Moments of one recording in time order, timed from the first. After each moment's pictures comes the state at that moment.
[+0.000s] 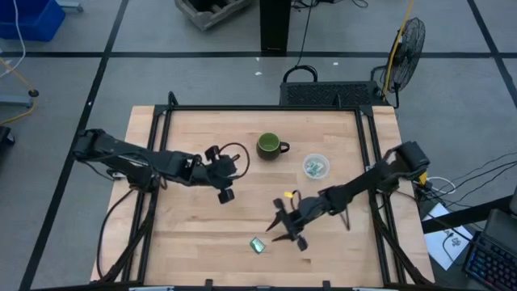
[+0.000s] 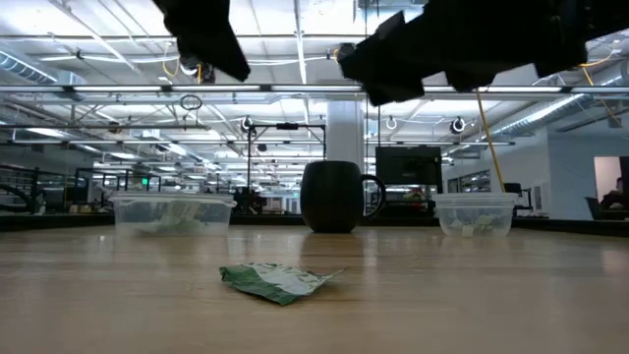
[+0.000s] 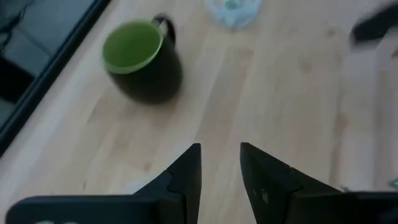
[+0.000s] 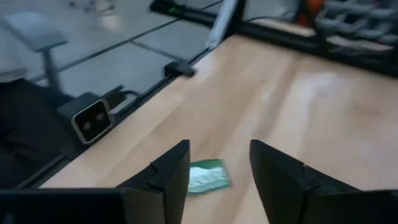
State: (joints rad) left arm -0.20 1.37 1.09 -0.62 -0.42 -0.35; right arm 0.39 1.71 0.75 0.61 -0.10 -0.10
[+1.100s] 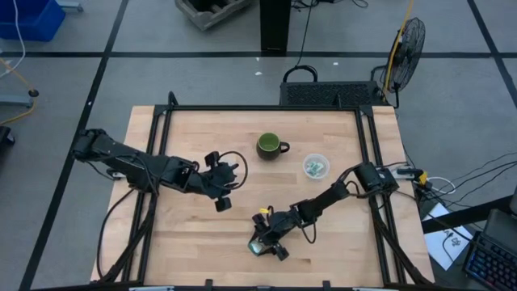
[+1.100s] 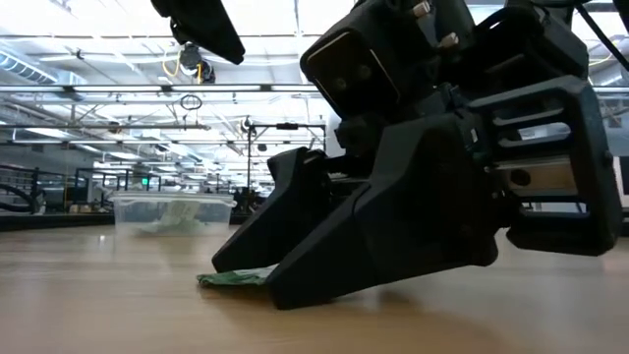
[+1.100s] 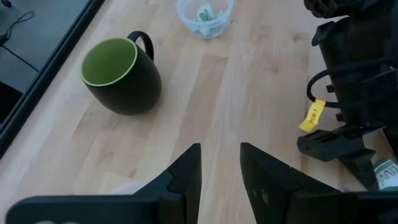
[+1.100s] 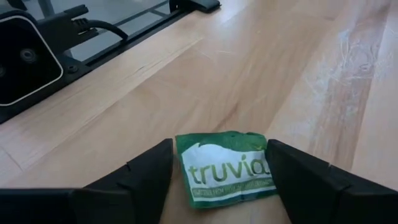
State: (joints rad) left arm -0.30 1.37 1.14 -0.64 -0.44 -0.35; right arm 0.37 2.21 1.04 0.61 -0.20 -0.13
